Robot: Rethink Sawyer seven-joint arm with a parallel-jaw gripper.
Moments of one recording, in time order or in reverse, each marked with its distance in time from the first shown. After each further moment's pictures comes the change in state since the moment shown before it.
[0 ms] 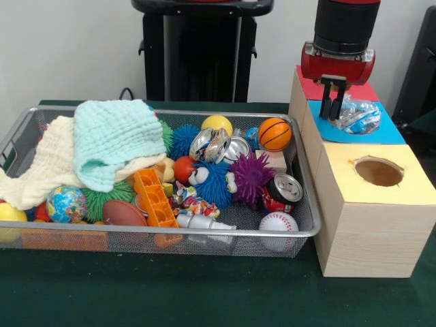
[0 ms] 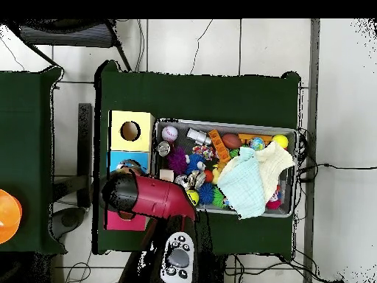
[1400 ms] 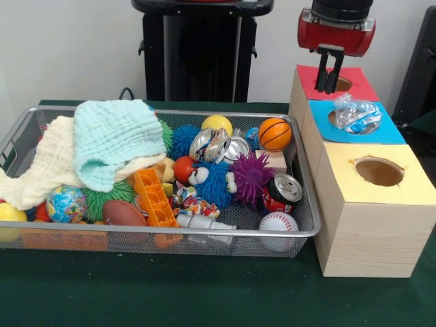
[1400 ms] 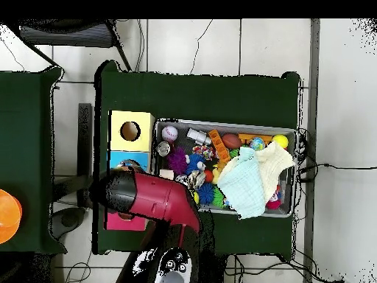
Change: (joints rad) arm 0.060 -0.053 -0.114 -0.059 0.000 0.167 0.000
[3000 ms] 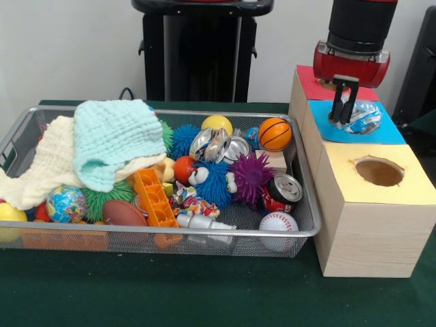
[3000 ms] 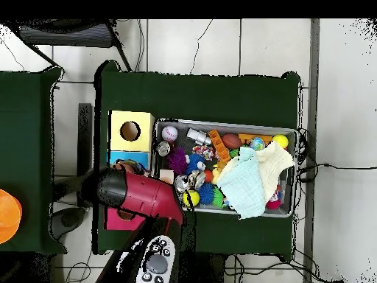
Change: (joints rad) arm 0.059 0.106 0.000 0.000 0.140 -0.161 0.000
